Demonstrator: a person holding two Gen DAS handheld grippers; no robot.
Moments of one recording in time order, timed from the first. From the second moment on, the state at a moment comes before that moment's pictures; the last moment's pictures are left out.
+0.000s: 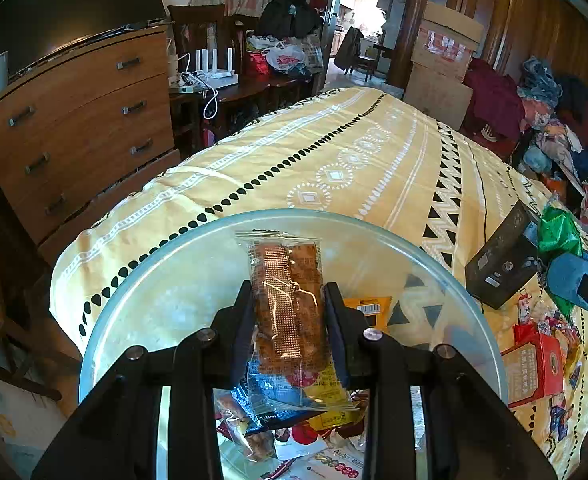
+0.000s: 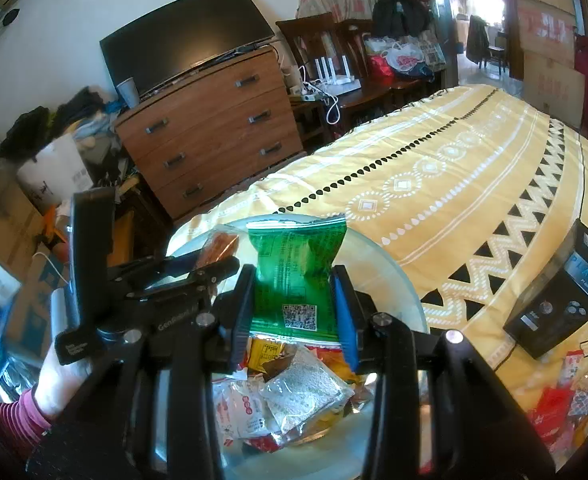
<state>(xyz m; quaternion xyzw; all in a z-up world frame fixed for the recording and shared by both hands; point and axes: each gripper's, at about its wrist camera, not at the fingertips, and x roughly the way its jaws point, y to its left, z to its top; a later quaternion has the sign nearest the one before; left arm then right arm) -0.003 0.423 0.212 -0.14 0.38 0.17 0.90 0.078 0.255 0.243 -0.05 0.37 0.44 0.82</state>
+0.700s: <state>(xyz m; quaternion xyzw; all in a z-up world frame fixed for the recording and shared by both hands) 0.002 0.426 0.201 -0.13 0.40 0.20 0.89 0.078 0.255 0.234 -0.05 0.37 0.44 0.82</state>
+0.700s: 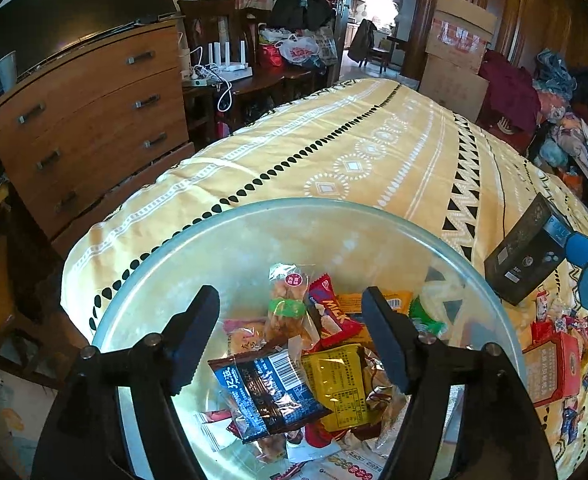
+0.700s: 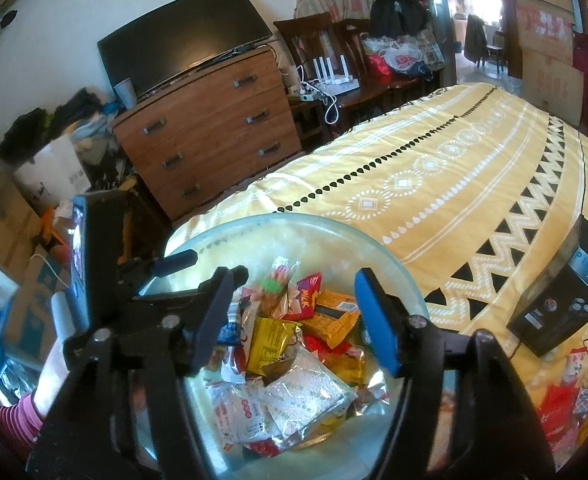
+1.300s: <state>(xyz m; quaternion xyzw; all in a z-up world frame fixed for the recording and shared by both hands) -0.021 0.318 0.248 -0.09 0.34 0.16 0.92 0.021 0.142 0.270 -0.02 0.28 0.36 0.89</state>
